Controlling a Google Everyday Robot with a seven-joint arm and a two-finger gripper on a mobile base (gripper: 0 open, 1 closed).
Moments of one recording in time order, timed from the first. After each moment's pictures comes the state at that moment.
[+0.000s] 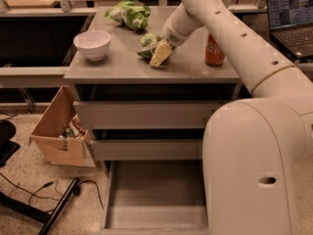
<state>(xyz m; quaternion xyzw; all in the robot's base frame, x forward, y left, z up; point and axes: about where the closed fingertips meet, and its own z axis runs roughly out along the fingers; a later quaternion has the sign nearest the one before) 0.818 -0.030 0.855 -0.57 0.75 0.03 0.34</state>
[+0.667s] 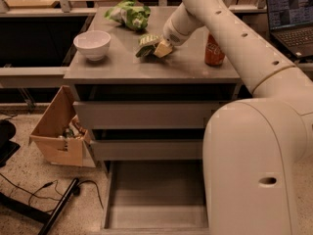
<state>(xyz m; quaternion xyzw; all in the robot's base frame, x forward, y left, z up) 0.818 -0.029 0.854 -0.57 0.75 0.04 0.34</state>
